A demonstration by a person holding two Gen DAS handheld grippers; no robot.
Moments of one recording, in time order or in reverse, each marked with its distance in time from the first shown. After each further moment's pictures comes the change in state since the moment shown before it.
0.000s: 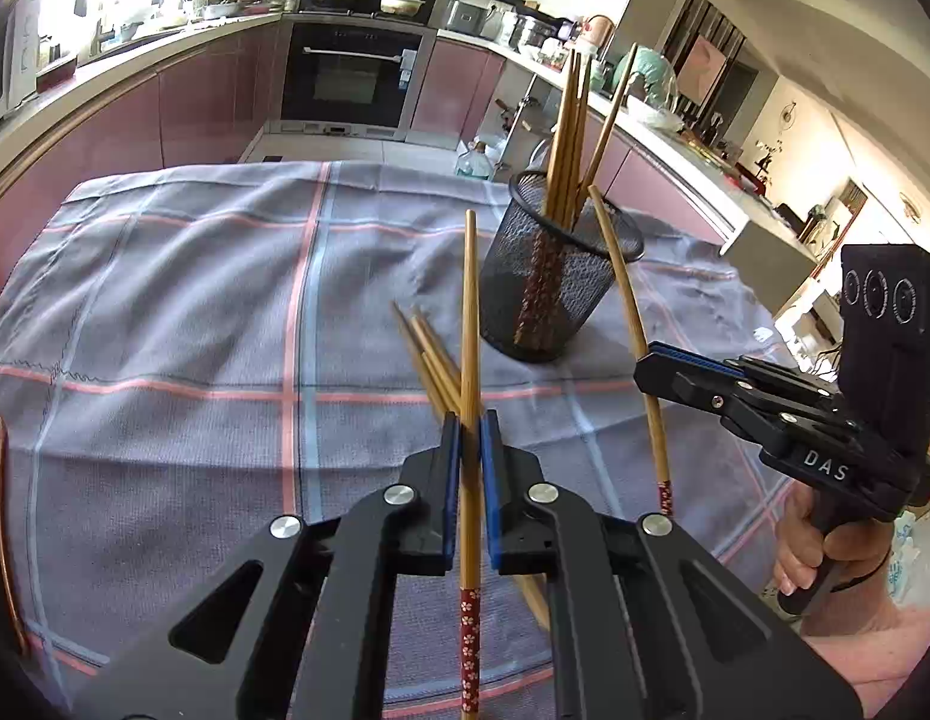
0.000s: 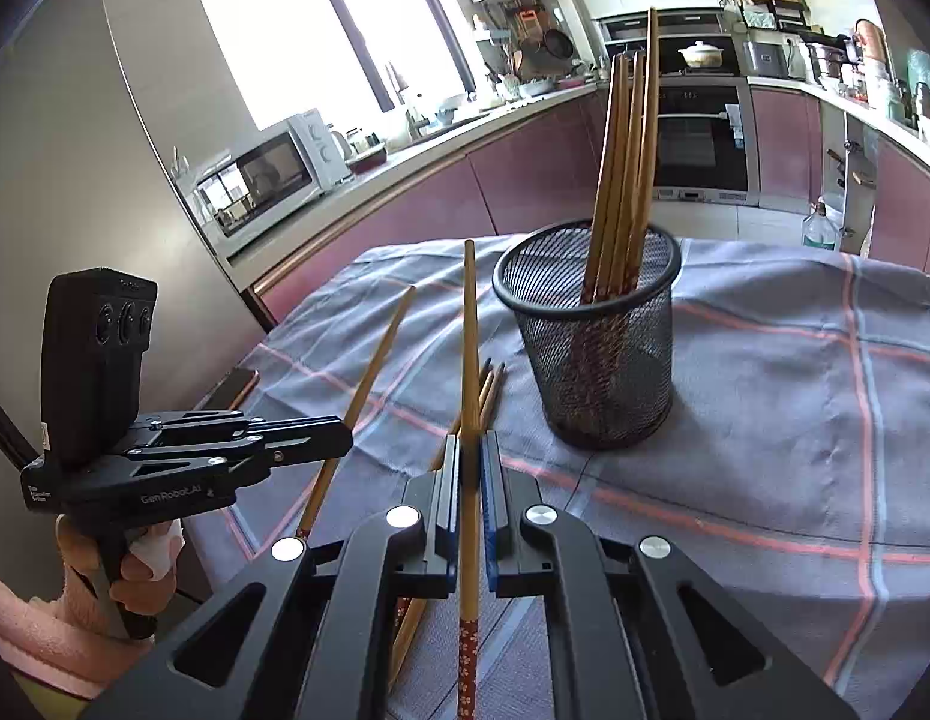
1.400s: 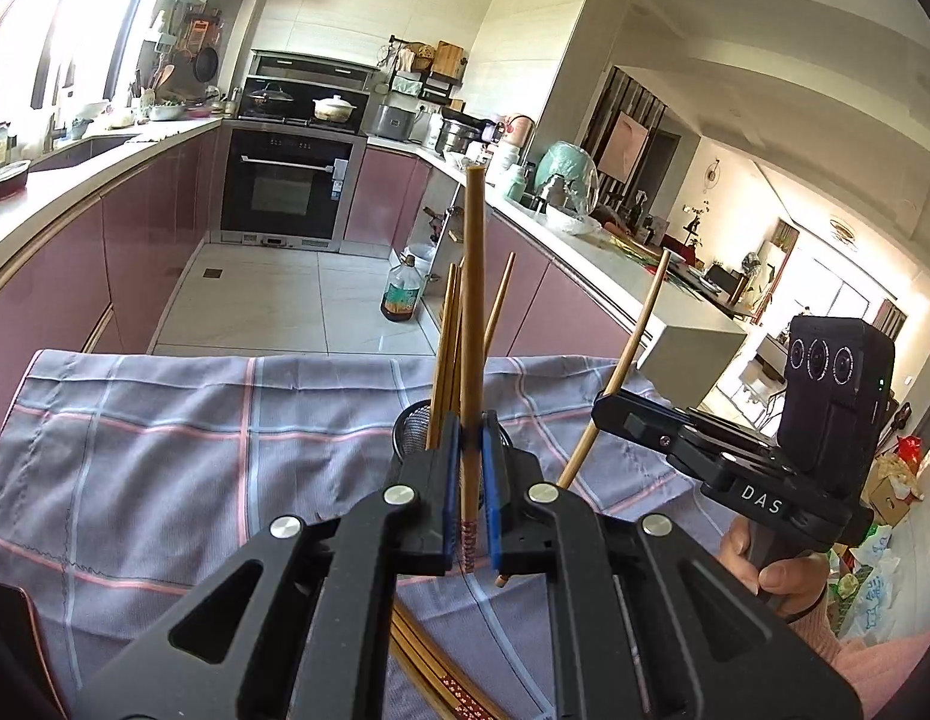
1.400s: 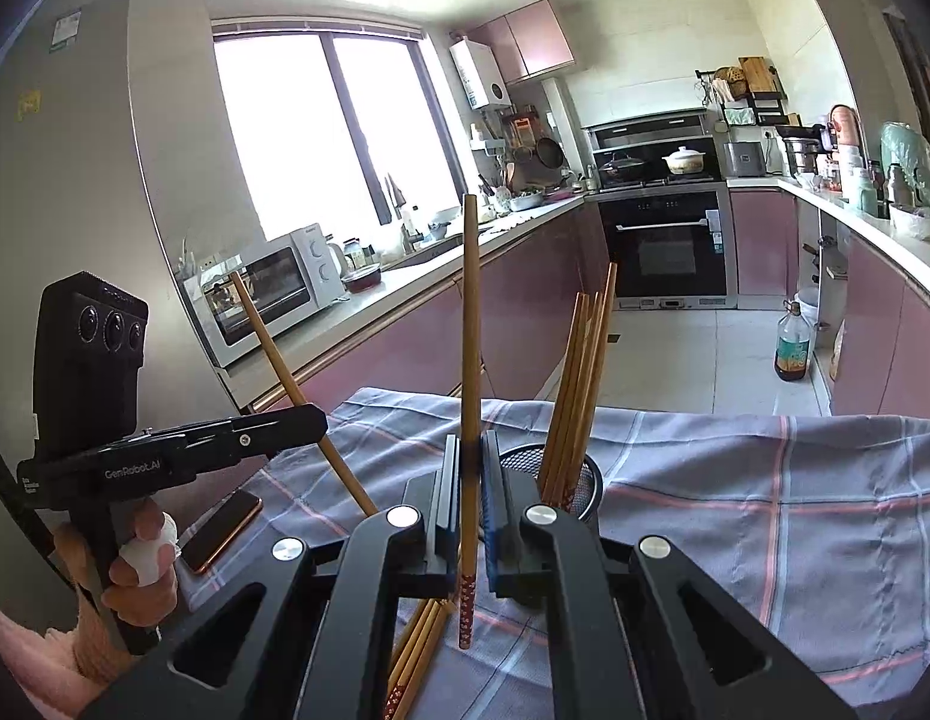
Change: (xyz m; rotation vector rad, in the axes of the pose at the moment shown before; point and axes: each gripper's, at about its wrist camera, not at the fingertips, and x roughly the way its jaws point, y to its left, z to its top) left arm -0.065 -0.045 0.095 0.090 -0.246 -0.140; right arm -0.064 -0.008 0.065 -0.040 -0.262 -0.037
